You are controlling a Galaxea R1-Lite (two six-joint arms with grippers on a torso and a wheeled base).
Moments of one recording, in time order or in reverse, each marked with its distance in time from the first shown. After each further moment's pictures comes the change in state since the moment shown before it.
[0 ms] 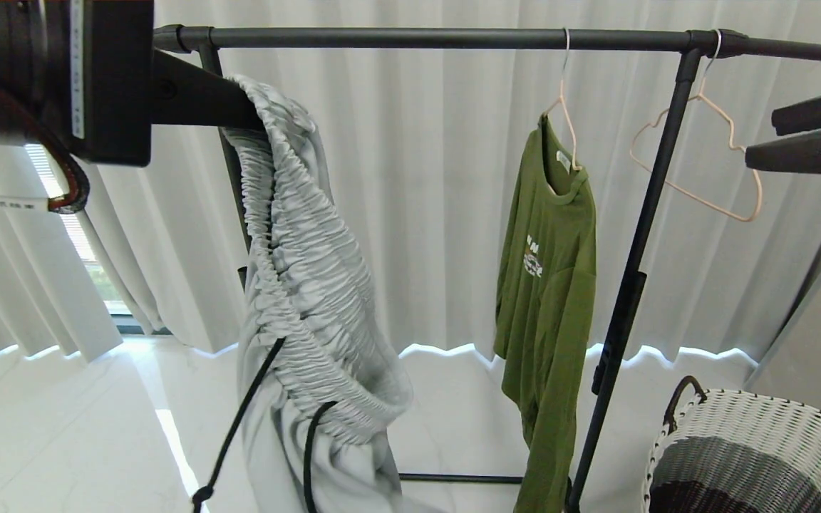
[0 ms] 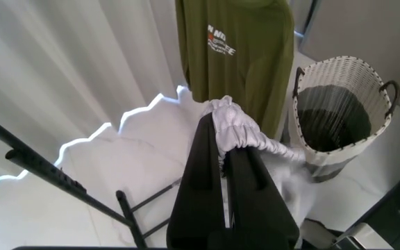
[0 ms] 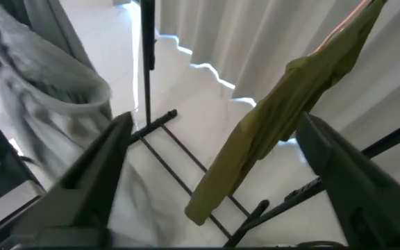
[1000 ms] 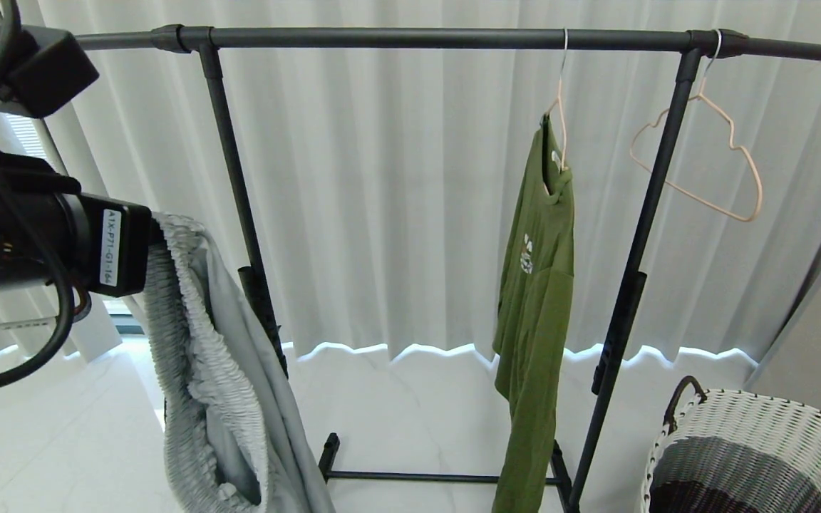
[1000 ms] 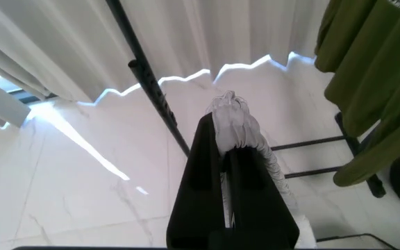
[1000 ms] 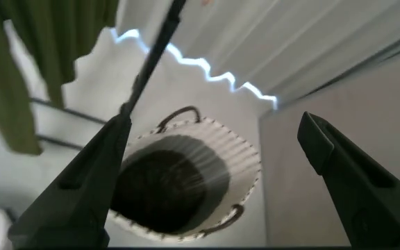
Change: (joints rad) left arm 0.276 -0.144 0.501 -0.248 0.221 0.011; right arm -0.356 -0.168 0.448 -0.178 -0.470 -0.232
